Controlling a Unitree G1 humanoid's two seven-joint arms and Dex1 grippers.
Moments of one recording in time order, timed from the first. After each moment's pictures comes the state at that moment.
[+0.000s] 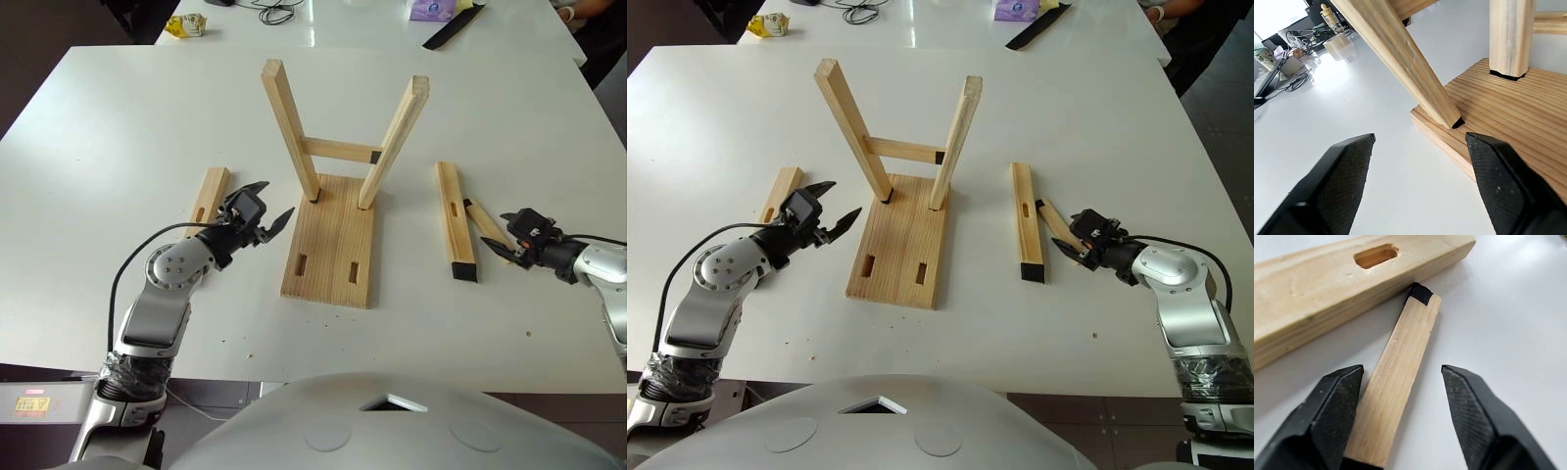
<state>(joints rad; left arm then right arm) 0.10 0.52 -0.07 -0.32 -0.08 0.22 -0.57 0.17 -0.81 -0.07 -0.03 0.00 0.22 0.75</state>
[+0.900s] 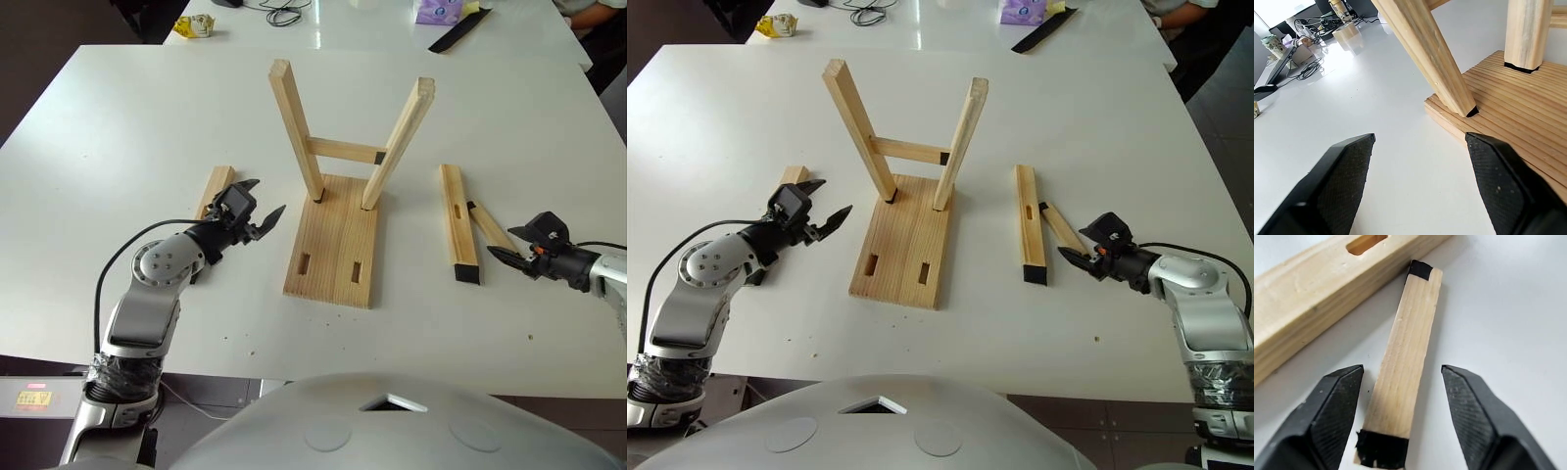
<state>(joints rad) 0.10 0.54 -0.02 -0.36 -0.11 0.31 -0.58 0.20 -0.83 -0.13 -0.05 0.24 0.51 0.80</state>
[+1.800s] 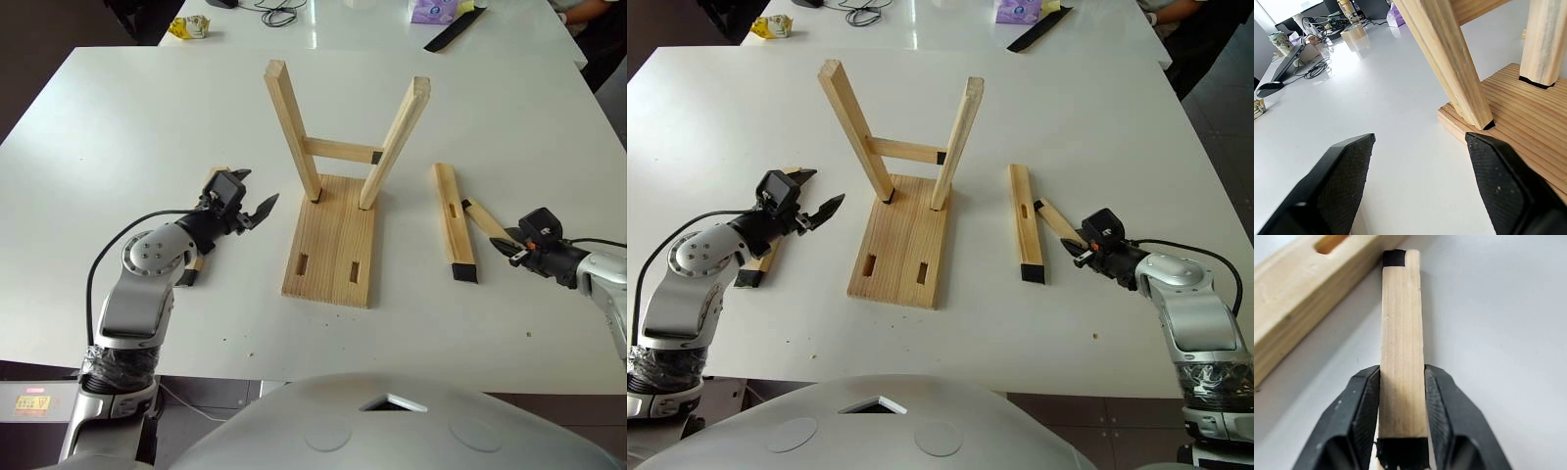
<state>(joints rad) 0.04 0.54 0.03 -0.35 -0.16 0.36 -0.58 0.18 -0.81 -0.10 -0.11 0.21 0.57 0.65</state>
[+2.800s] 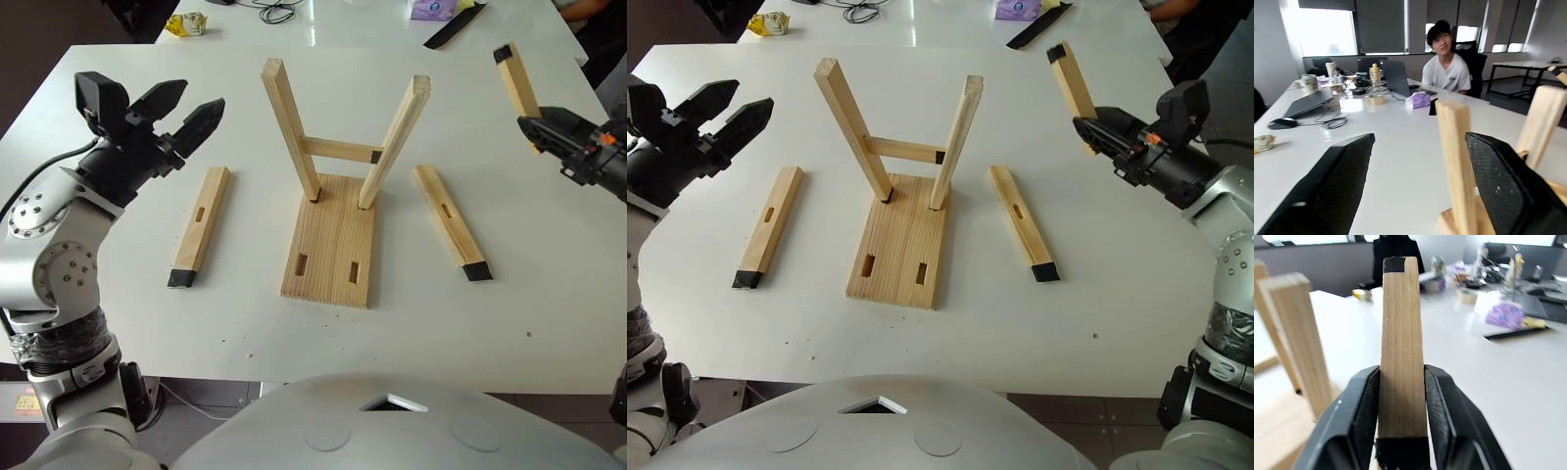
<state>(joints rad) -0.19 0.61 0.46 -0.43 -0.83 0.72 -0.64 -0.20 -0.79 -0.45 -0.30 0.78 0.79 0.76</state>
